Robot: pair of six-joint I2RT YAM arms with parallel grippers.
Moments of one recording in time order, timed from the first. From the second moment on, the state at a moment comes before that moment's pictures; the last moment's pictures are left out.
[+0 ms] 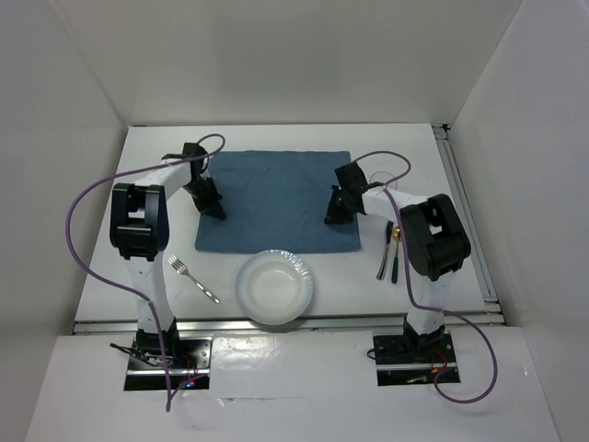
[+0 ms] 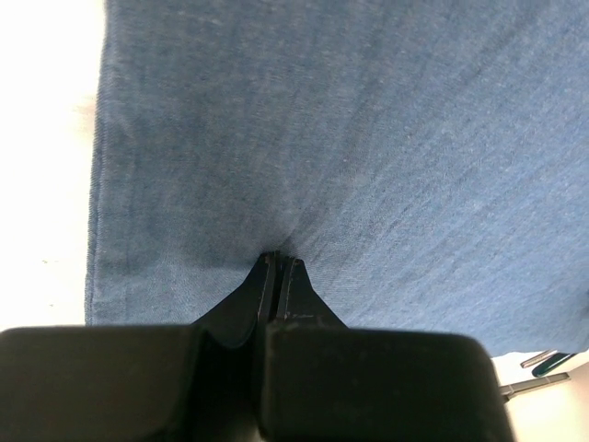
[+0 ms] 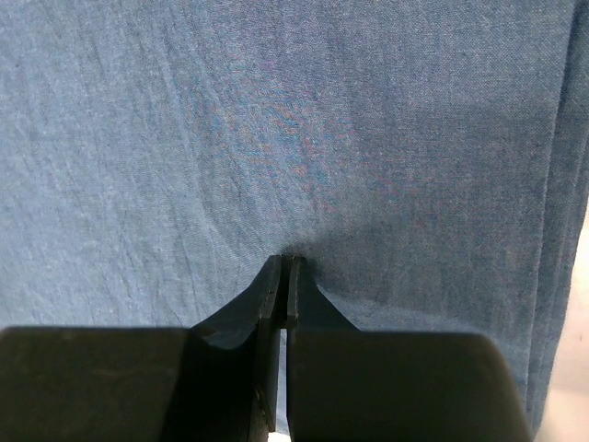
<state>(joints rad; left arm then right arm) -0.04 2.12 1.57 -0.81 0.24 -0.54 0.37 1.92 1.19 -0.28 -0.08 0.62</state>
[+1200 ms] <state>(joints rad) -0.10 1.96 1.40 -0.79 0.10 -0.58 0.41 1.80 1.17 -0.39 0.03 0.60</state>
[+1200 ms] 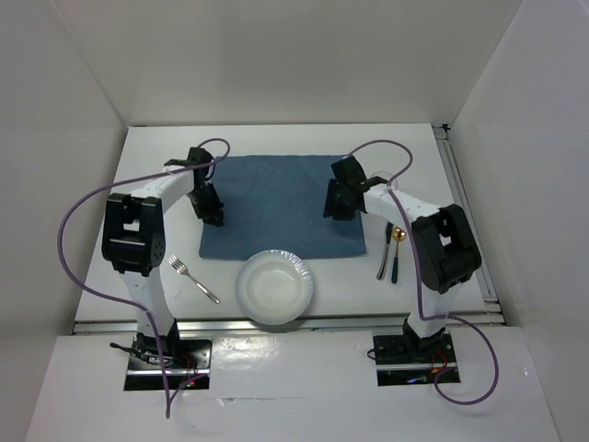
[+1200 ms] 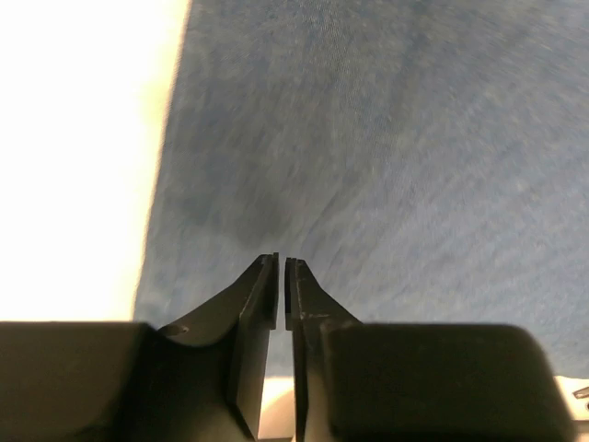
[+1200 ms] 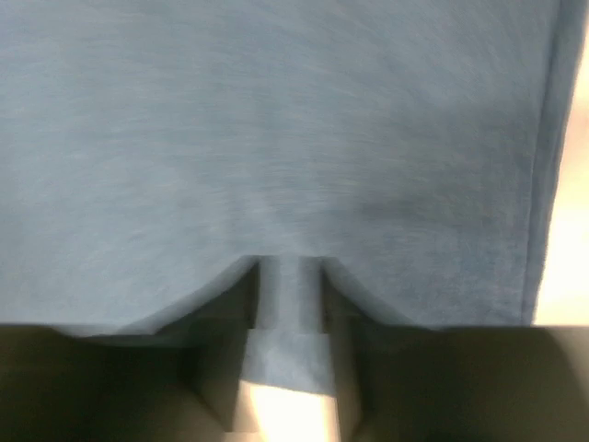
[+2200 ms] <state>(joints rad) -0.42 1.11 0.65 -0.57 0.26 -0.62 0.51 1.22 1.05 -0.61 0.00 0.56</state>
